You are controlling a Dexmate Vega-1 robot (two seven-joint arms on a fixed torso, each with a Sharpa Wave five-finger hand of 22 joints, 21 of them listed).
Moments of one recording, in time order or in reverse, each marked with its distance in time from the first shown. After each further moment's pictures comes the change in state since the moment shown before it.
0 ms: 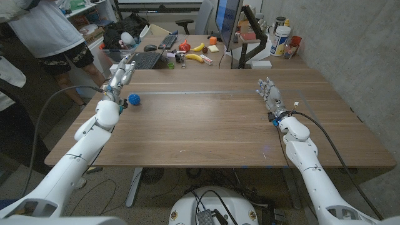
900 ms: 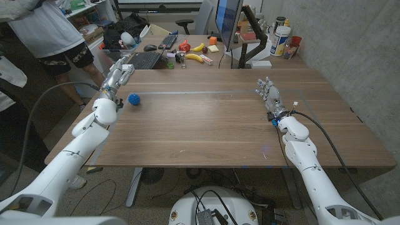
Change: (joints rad) left arm -0.027 0.045 0.035 0.008 0.076 0.111 0.006; left_hand 0.068 0.027 0.075 -0.016 -0.008 0.000 -0.032 0.000 0.000 -0.005 -0.005 -0.005 0.005 -0.006 0.013 0.000 -0.002 -0.001 0.016 -0.011 0.000; right arm 0.003 0.000 -0.005 0.003 -0.002 0.004 -0.006; right_hand 0.000 0.000 0.000 0.000 0.000 0.000 0.000 0.000 0.000 0.000 0.000 0.000 0.000 0.000 0.000 0.000 0.000 0.004 -0.004 -0.004 0.000
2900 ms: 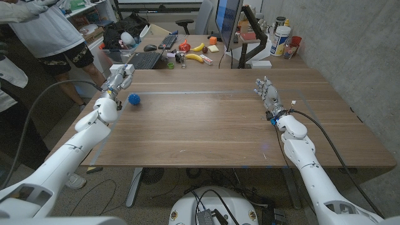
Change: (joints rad) left arm -0.070 0.047 0.098 0.066 0.043 0.109 -0.036; left_hand 0.119 0.042 0.110 -0.017 -0.011 -0.016 -0.019 0.000 0.005 0.006 0.024 0.005 0.005 0.001 0.011 -0.008 0.000 -0.002 0.023 -0.004 0.000; right arm 0.031 -0.008 -0.020 0.042 -0.006 0.012 -0.001; right_hand 0.000 0.000 0.000 0.000 0.000 0.000 0.000 0.000 0.000 0.000 0.000 0.000 0.000 0.000 0.000 0.000 0.000 0.000 0.000 -0.008 0.000
